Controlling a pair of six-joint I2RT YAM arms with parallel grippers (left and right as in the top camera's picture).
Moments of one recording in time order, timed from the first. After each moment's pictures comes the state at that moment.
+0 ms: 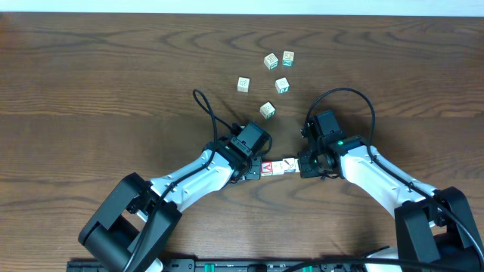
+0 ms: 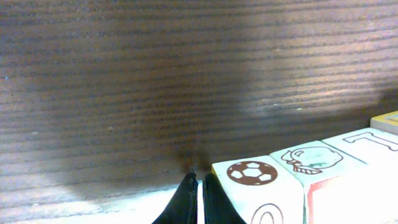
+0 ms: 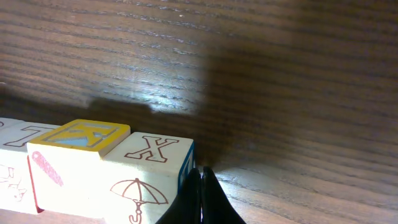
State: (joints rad) left arm -0.72 1.73 0.92 -0.45 0.01 -0.63; right arm 0.37 1.60 0.79 -0.54 -0.08 0.24
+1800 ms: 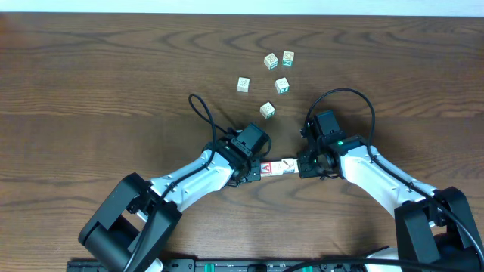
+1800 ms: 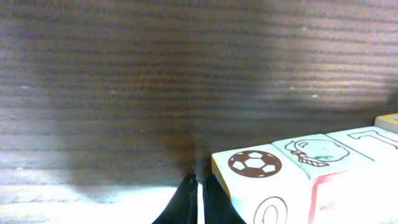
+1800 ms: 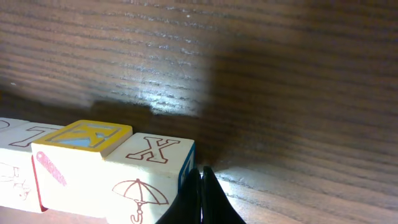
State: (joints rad) left arm -0.72 1.73 0.92 -0.48 0.05 -0.75; right arm 0.37 1.60 0.79 -0.53 -0.10 0.25
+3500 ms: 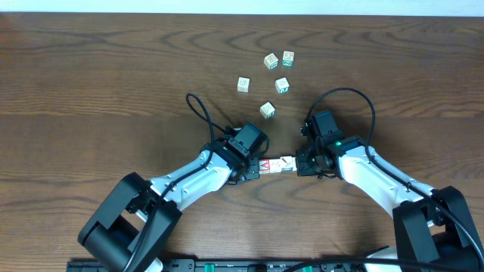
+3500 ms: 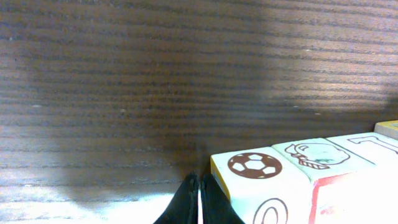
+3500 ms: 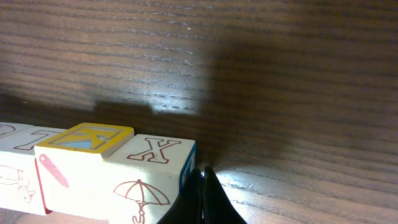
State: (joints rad) left arm -0.71 1.73 0.90 -0.43 0.04 -0.75; right arm 0.39 1.61 0.79 -0.50 -0.11 0.32
